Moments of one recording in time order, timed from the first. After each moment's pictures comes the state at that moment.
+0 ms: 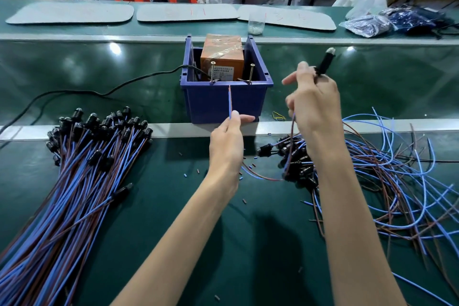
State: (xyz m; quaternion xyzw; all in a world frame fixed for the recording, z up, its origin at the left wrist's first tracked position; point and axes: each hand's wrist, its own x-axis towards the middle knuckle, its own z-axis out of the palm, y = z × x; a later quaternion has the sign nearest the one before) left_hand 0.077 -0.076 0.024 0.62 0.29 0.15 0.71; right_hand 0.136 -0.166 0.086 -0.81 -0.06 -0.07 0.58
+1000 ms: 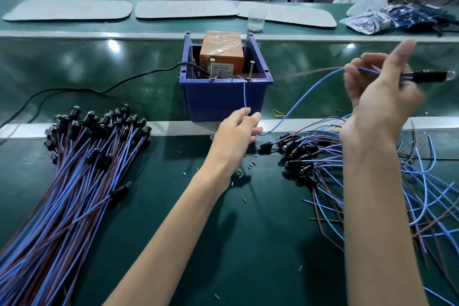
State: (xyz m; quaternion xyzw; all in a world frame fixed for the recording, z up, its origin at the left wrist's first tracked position) left_hand 0.078 -0.070 0.031 0.67 0.19 0.08 0.72; right_hand 0.156 -0.206 0.097 -0.51 0.05 -0.22 0.83
